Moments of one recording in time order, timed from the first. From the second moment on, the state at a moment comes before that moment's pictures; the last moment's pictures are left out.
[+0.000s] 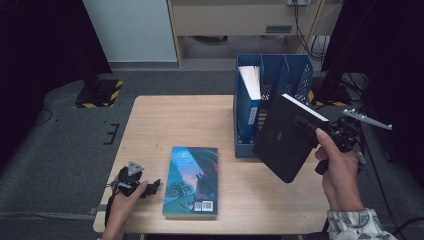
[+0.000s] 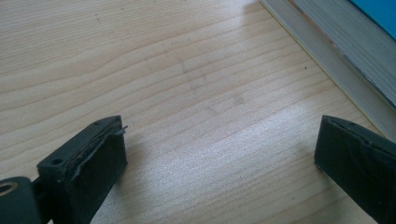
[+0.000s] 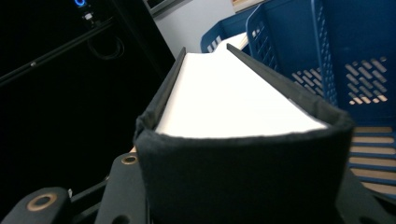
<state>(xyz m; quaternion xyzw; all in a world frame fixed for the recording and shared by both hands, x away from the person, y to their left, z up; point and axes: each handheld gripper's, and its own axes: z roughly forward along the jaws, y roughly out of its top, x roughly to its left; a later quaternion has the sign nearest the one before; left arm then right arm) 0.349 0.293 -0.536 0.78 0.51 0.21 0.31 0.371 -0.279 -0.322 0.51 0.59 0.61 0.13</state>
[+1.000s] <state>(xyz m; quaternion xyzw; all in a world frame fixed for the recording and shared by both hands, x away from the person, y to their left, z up) 0.350 0.293 -0.536 0.78 0.51 0.21 0.31 0.413 -0.302 -0.290 0.54 0.58 0.58 0.19</state>
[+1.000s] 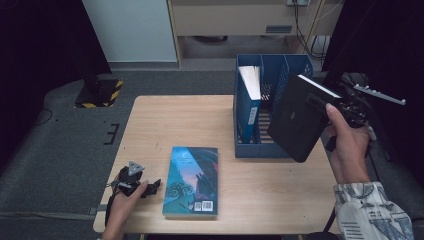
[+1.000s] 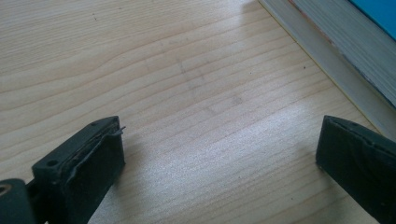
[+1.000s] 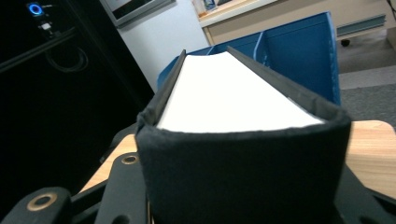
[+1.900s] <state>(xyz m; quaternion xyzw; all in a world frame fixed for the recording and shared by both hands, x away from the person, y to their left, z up) 0.351 0.292 -0.537 0.78 0.50 0.21 0.31 0.465 -0.338 -0.305 0.59 0.57 0.52 0.26</state>
